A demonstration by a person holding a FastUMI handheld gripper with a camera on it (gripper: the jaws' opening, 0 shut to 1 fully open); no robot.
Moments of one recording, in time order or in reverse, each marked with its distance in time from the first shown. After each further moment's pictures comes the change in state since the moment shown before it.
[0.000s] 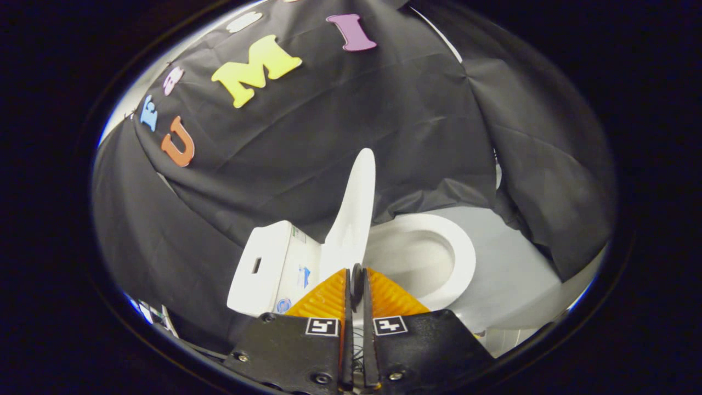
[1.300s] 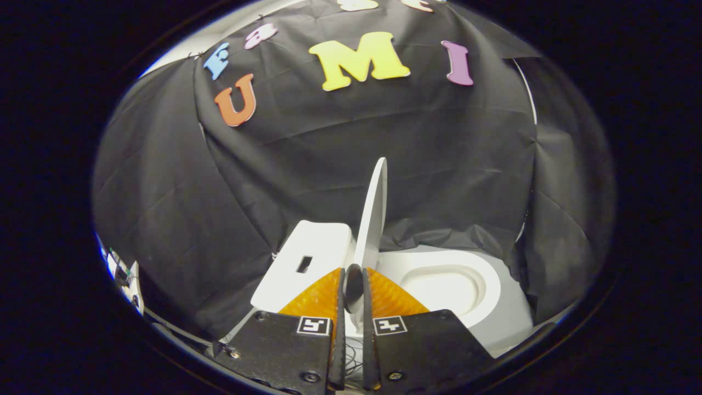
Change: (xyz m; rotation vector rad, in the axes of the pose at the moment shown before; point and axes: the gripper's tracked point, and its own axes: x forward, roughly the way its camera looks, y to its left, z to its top) arm 0.005 0.204 -0.026 -0.343 -0.068 0.043
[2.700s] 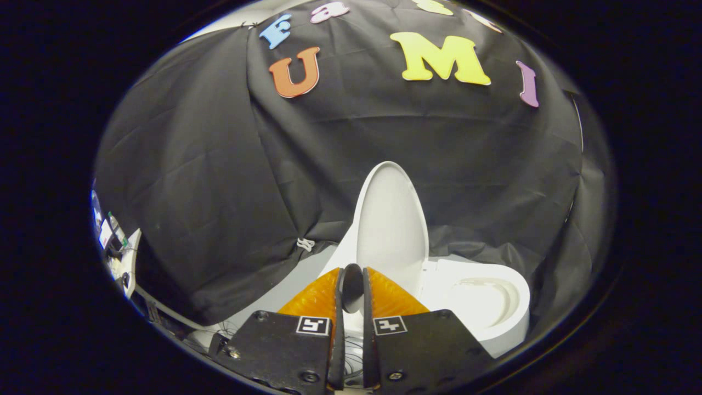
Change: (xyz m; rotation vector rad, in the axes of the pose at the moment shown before) arm 0.056 0.142 -0.024 -0.186 0.042 0.106
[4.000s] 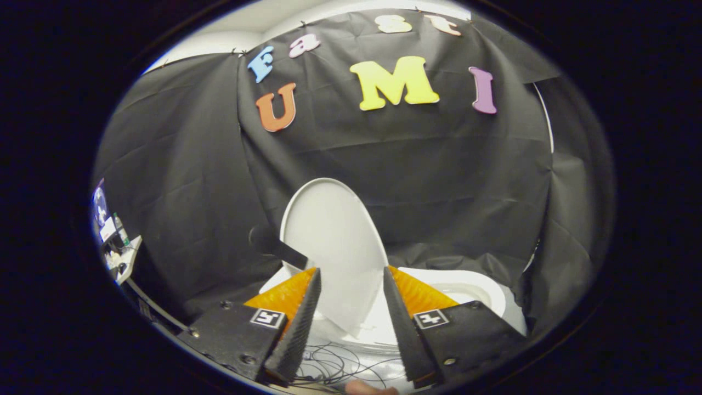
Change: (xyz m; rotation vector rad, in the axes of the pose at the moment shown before) arm -0.101 -0.144 -0.038 0.041 -0.209 -0.047
